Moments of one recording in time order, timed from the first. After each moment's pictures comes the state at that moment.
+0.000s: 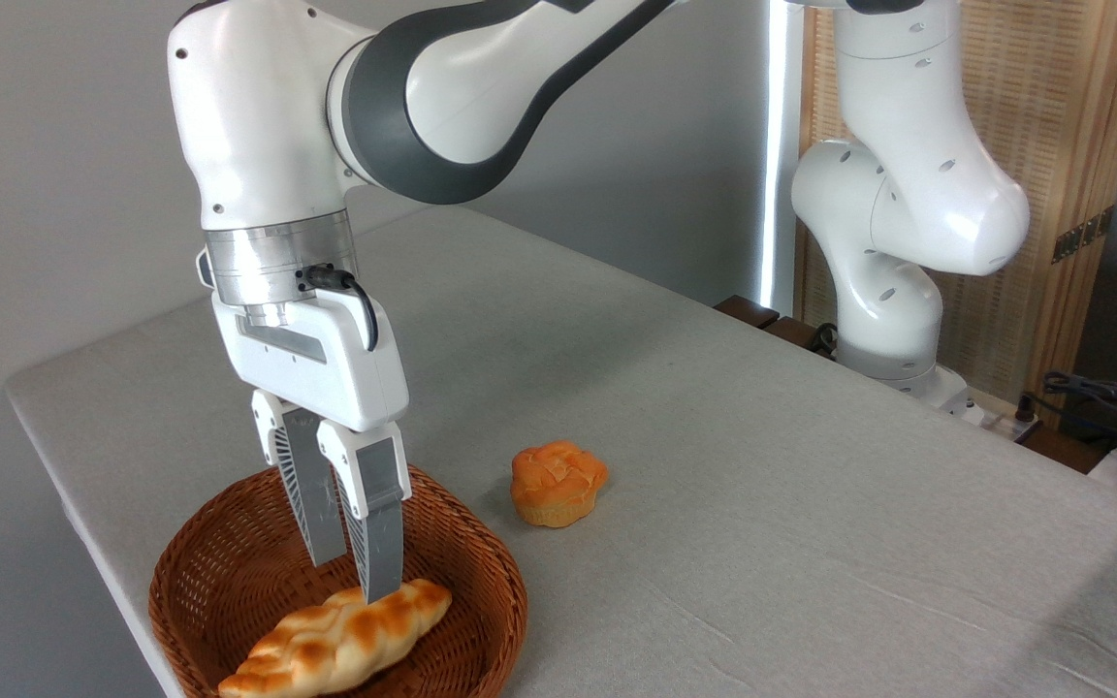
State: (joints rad) arm 0.01 0.22 -0.10 -1.65 0.29 2.02 0.55
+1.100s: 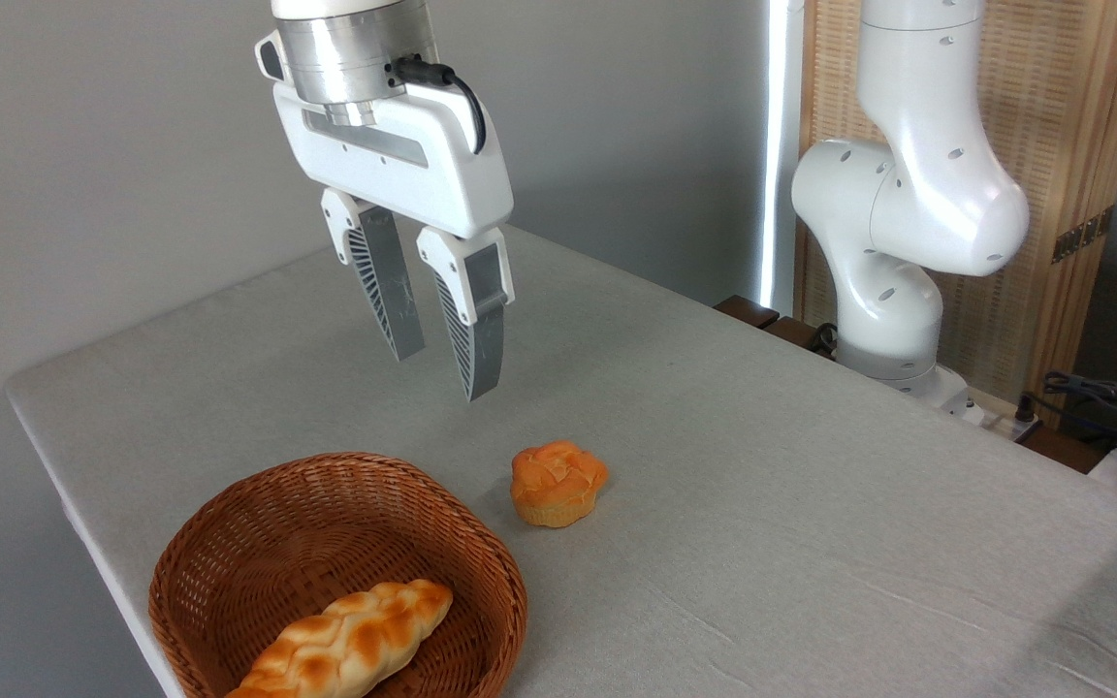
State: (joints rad) arm -0.01 0.02 -0.02 -1.59 0.02 1.61 0.70
